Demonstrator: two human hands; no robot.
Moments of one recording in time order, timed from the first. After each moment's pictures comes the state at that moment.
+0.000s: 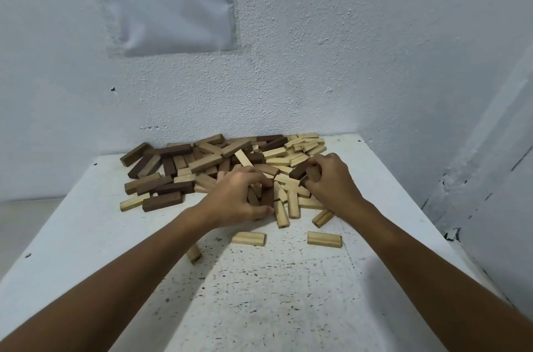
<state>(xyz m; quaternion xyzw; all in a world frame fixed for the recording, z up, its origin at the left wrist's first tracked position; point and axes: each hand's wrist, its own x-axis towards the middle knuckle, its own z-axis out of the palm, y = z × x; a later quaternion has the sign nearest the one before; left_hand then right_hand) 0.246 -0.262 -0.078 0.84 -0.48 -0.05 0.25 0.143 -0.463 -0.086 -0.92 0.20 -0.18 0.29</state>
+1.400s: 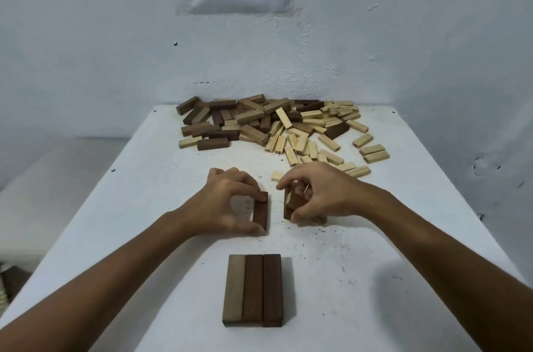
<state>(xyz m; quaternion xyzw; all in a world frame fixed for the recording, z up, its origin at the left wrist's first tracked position) 0.164 -0.132 -0.083 0.84 -0.49 -0.06 0.23 0.074 -0.352 -0.043 -0.95 -0.05 0.08 0.31</state>
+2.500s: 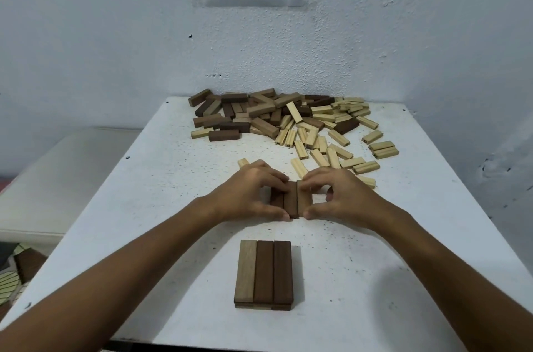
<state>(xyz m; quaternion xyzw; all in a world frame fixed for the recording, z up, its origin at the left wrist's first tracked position) 0.154 -0.153 -0.084 0.83 -0.50 -0.06 0.24 0.051 -0.353 -0.075 -0.93 0.00 0.01 0.37</state>
